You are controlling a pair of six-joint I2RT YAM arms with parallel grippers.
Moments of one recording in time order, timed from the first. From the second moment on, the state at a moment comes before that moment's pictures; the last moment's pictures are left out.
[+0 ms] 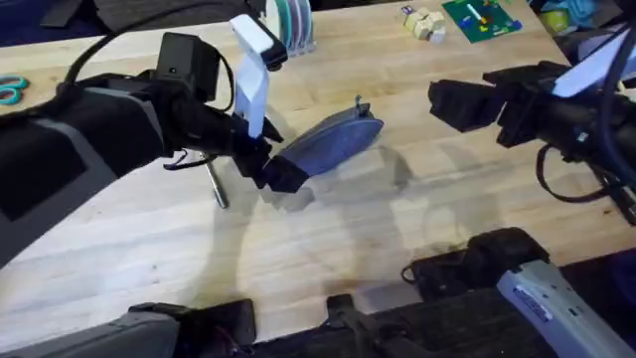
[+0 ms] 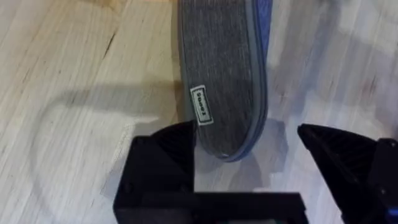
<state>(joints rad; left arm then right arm) -0.33 1.50 0.91 -0.60 0.66 0.68 -0.01 0.50 0.78 -0.73 -0.18 0.10</state>
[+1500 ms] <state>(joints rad) -0.33 1.50 0.91 -0.57 0.64 0.68 0.09 1.01 0.78 -0.51 -0.29 0.34</state>
